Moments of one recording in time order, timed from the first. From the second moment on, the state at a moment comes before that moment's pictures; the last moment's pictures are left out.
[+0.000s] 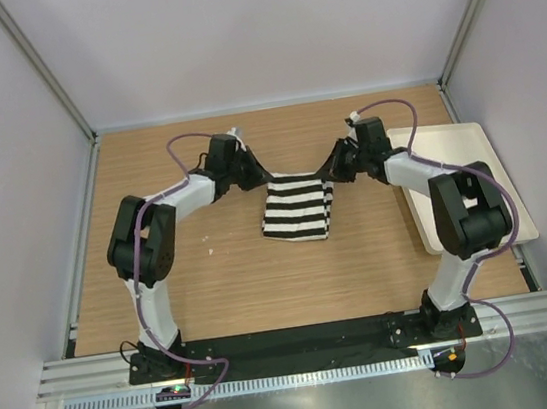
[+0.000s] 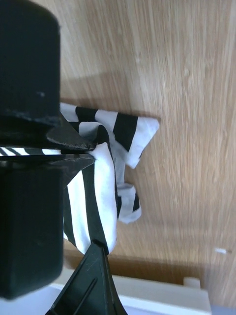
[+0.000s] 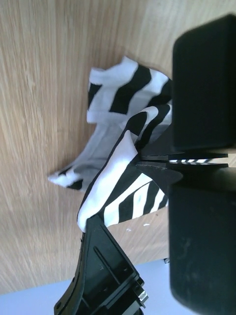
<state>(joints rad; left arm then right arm) -0.43 2.00 1.32 -0.01 0.30 -0.74 0.22 1.80 1.08 -0.02 -0.47 0.68</state>
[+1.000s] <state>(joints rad) -0.49 2.24 1.54 0.06 0.43 -0.75 0.12 1.76 0.80 0.17 -0.29 0.78</state>
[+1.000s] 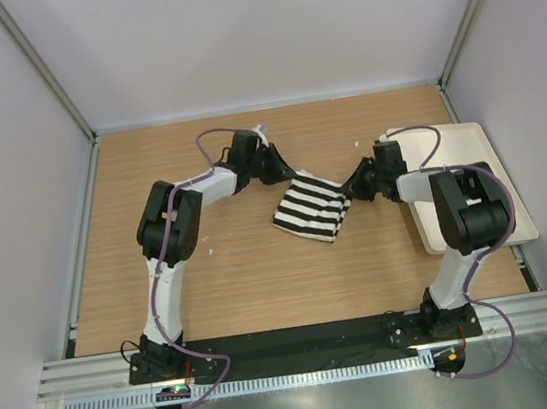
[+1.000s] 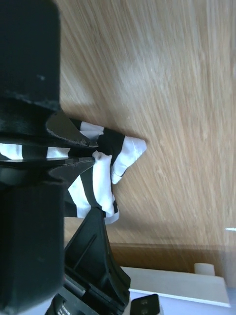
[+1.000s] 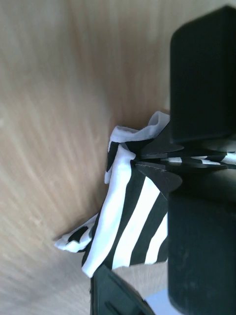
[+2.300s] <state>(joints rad) -0.56 1.92 1.27 0.09 0.25 -0.78 0.20 1.85 1.15 -0.18 -0.47 0.52</state>
